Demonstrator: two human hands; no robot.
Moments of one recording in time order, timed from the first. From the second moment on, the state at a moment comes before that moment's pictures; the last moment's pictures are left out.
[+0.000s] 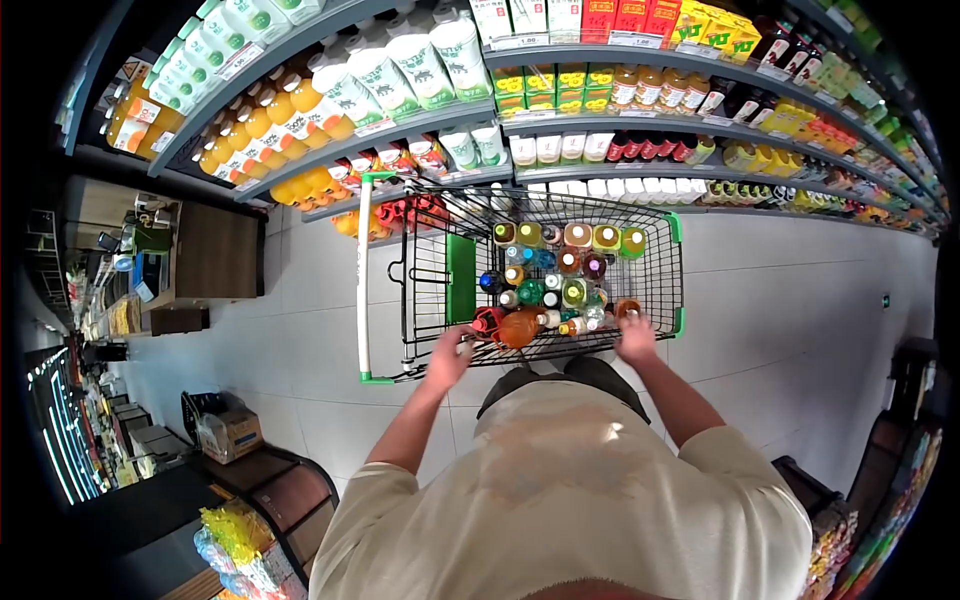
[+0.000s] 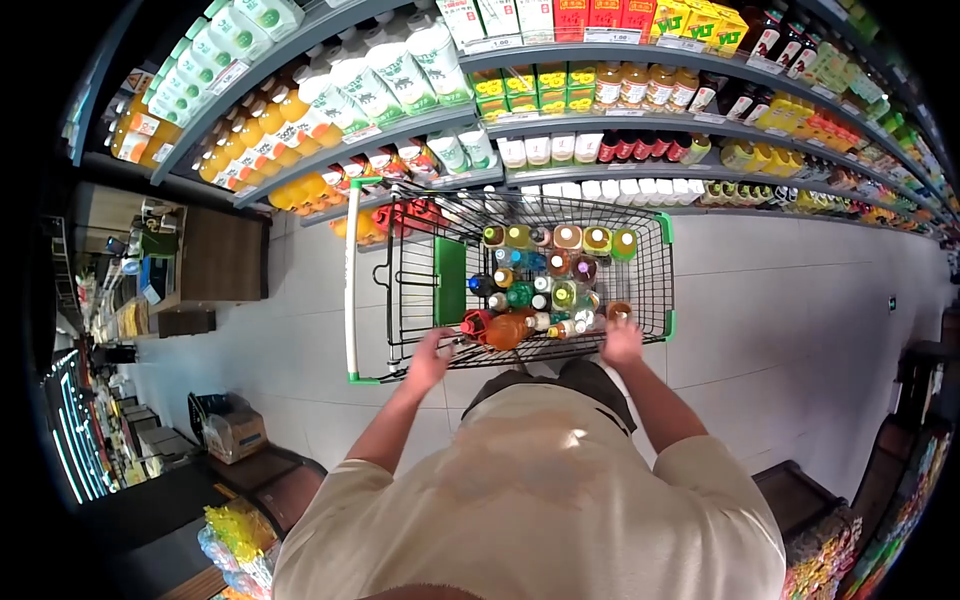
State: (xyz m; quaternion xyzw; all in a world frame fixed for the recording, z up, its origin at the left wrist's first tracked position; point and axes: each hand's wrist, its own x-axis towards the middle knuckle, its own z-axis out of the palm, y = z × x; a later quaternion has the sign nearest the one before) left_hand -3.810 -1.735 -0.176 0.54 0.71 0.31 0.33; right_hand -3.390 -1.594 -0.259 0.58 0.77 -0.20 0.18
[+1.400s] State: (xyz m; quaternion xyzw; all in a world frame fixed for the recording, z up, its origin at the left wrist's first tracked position) left_hand -3.686 -1.629 -0.248 0.30 0.67 0.40 0.55; right_hand -3.296 -1.643 -0.253 0.91 0.37 -0.19 0.00
